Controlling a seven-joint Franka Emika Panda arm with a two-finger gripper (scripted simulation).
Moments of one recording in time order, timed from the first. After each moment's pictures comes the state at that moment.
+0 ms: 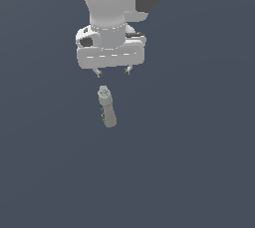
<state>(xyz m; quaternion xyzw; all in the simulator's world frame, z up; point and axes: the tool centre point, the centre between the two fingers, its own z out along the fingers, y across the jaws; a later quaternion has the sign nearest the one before) -0.050 -0.048 0.314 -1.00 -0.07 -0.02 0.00</state>
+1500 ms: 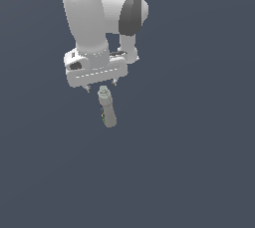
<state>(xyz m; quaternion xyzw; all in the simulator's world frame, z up) -0.043 -0.098 0.258 -0.99 -0.16 0.00 0.00</state>
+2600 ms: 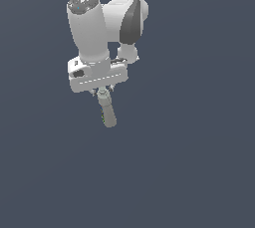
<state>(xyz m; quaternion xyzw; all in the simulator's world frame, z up) -0.042 -0.097 0.232 -0.99 -0.17 0.00 0.00</state>
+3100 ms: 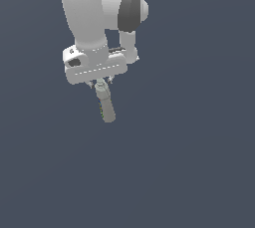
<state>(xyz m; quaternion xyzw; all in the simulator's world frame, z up) -0.050 -0.100 0.266 -0.99 -0.17 0.01 0.00</state>
